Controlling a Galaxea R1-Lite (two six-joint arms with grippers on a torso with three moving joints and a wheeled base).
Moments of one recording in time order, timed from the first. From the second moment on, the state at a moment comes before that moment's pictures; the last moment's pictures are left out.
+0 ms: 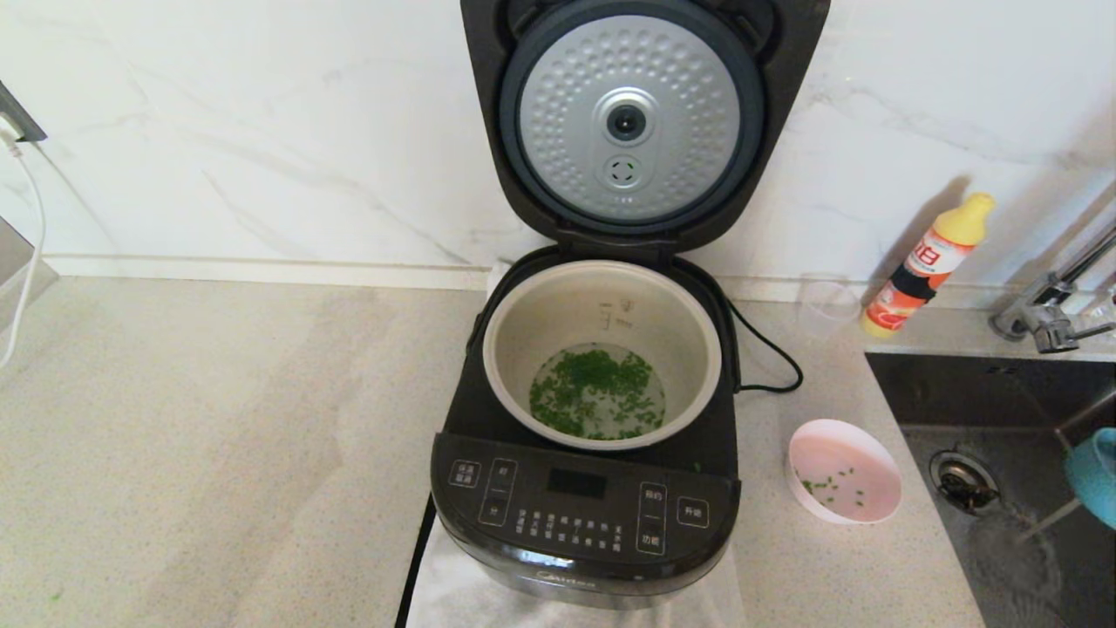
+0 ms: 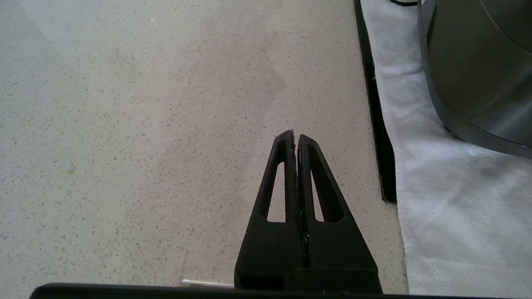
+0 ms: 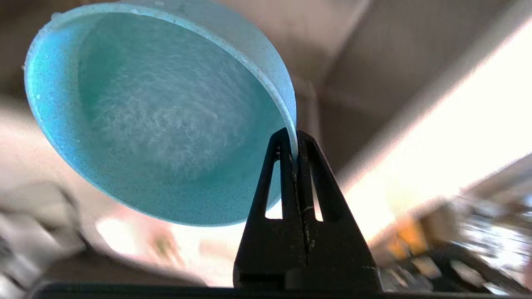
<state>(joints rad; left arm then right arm) -0.02 0.00 0.00 -0.01 0.01 0.01 -0.93 2.03 -1.54 0.91 0.40 0.42</state>
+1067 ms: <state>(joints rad) -0.02 0.00 0.00 -0.01 0.01 0.01 -0.34 1.50 -1.49 1.34 0.38 0.27</state>
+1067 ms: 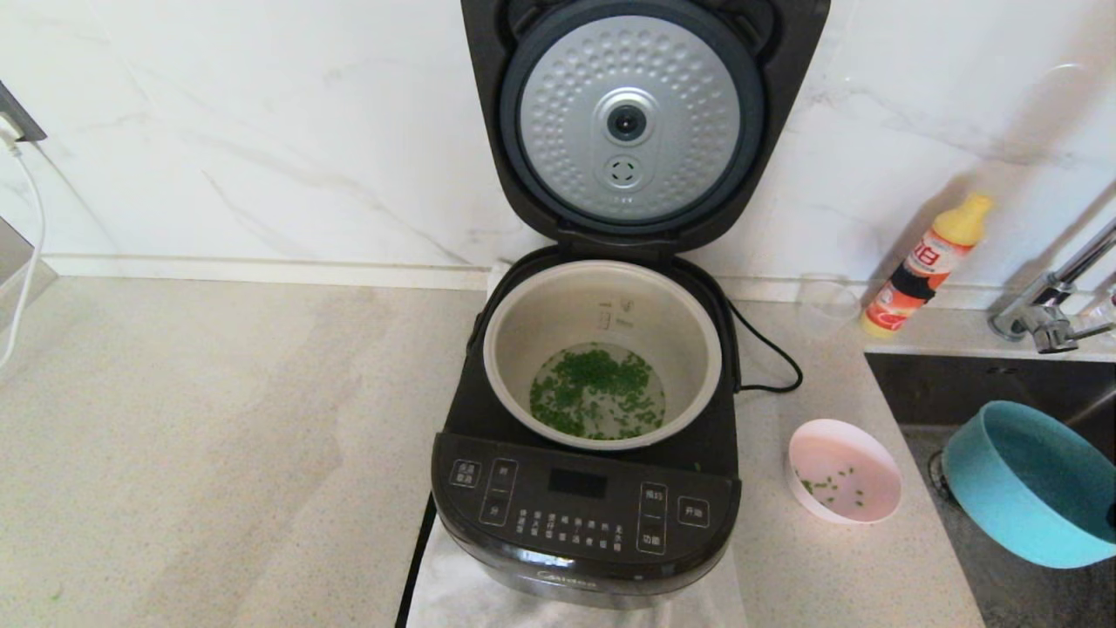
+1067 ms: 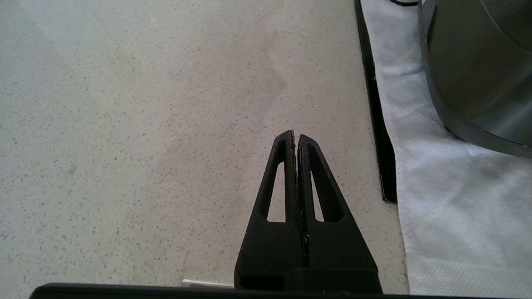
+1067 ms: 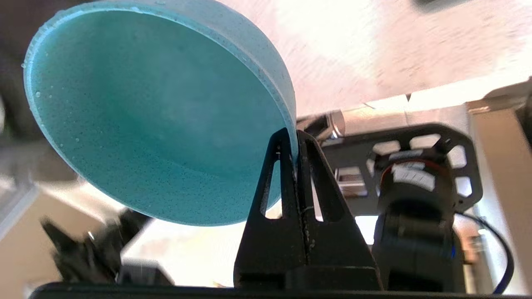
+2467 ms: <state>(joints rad) -0.02 0.00 0.00 -0.01 0.01 0.01 0.57 1.61 -1.94 1.26 -0.03 0.65</state>
